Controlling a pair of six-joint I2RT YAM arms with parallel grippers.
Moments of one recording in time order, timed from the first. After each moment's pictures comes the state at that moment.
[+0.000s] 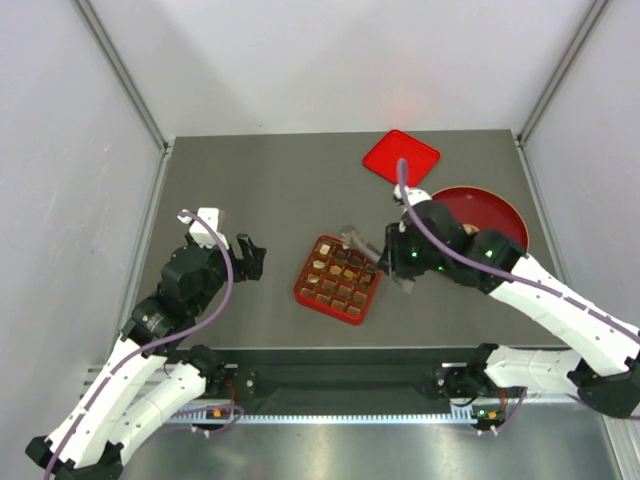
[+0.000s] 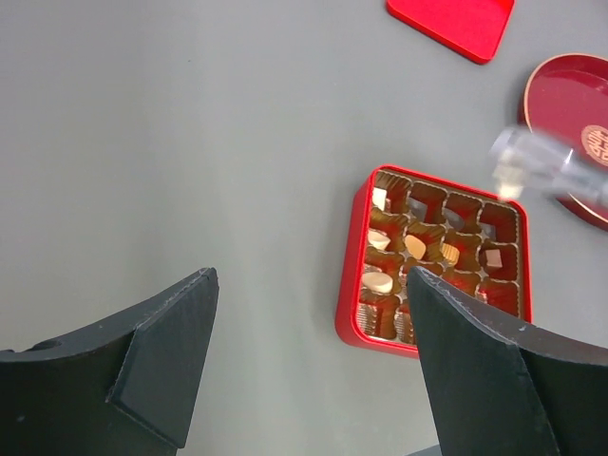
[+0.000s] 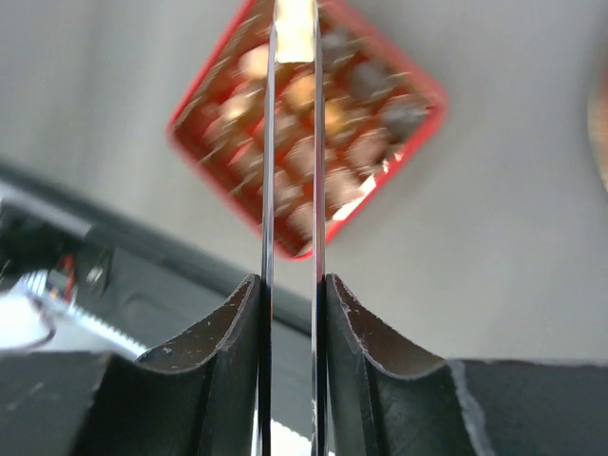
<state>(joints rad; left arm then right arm) -0.56 0.57 0.78 -0.53 -0.24 -0.33 0.82 1.09 1.23 -0.93 0.14 0.58</state>
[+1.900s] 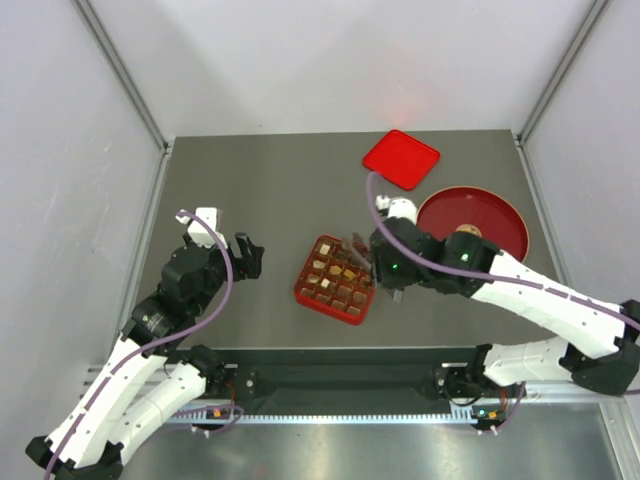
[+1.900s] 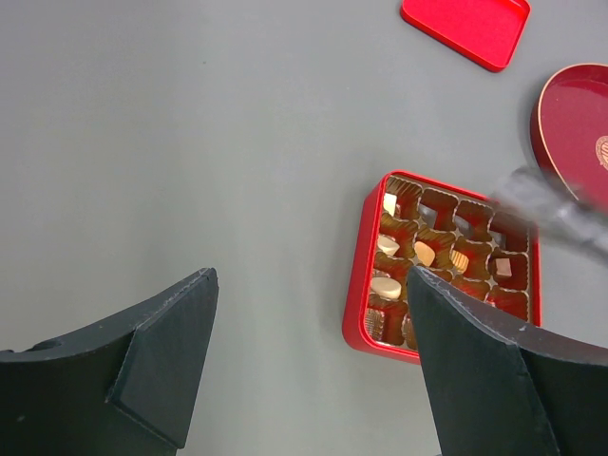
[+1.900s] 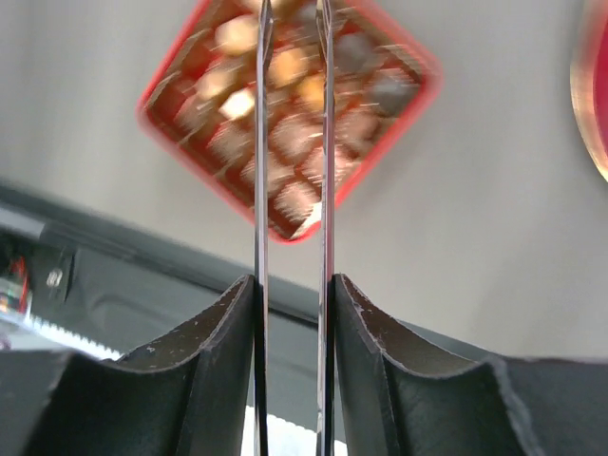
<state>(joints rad) -0.56 0.57 0.78 -0.53 -0.27 -0.34 1.10 1.22 1.33 -1.04 0.38 0.73</state>
